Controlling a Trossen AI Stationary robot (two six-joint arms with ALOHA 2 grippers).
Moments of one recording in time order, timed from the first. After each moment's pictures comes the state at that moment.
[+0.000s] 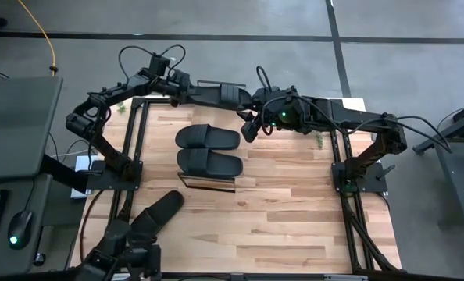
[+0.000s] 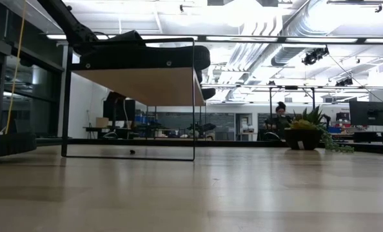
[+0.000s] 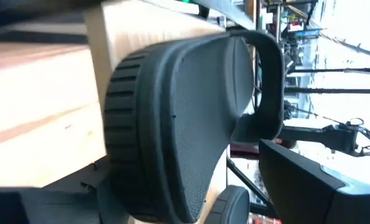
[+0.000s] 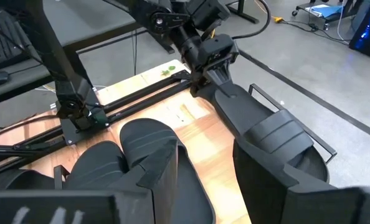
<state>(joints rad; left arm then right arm) 1.23 1.61 1.04 -0.24 0.96 -0.74 -0.05 1.56 1.76 -0.67 0.41 0.29</state>
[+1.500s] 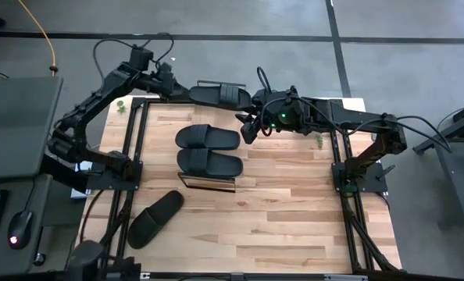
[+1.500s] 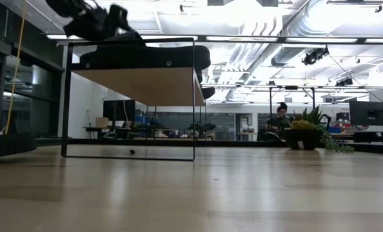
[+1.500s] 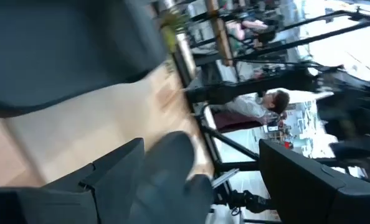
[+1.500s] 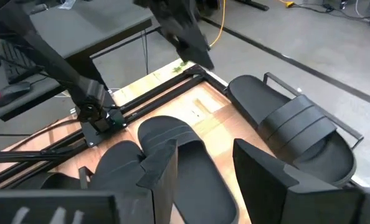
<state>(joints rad) 1.24 1.33 1.14 -0.58 1.06 -0.53 -0.05 1.56 1.76 -0.68 0.37 0.39</state>
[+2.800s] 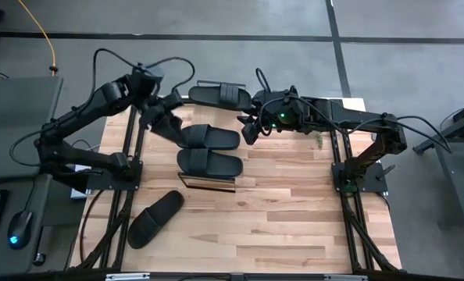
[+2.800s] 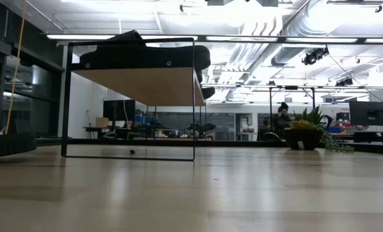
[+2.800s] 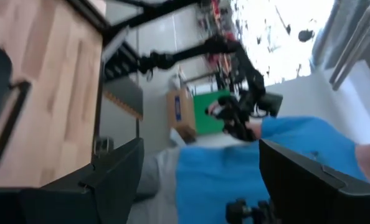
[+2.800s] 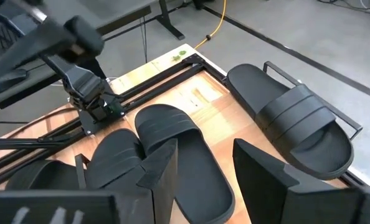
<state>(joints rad) 0.64 1.17 1.36 -0.76 1.24 -0.67 -0.05 1.56 1.76 -0.72 0.35 0.39</state>
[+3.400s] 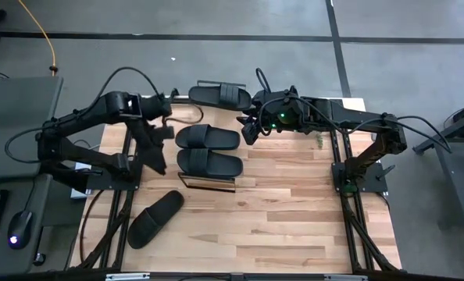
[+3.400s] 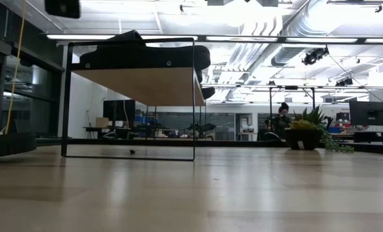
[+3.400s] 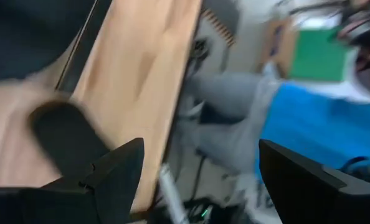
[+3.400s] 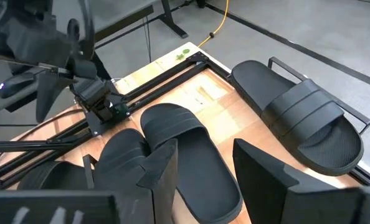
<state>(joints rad) 0.44 1.17 1.36 -1.45 0.85 -0.25 -0.05 1.56 1.76 -0.72 0.33 0.43</state>
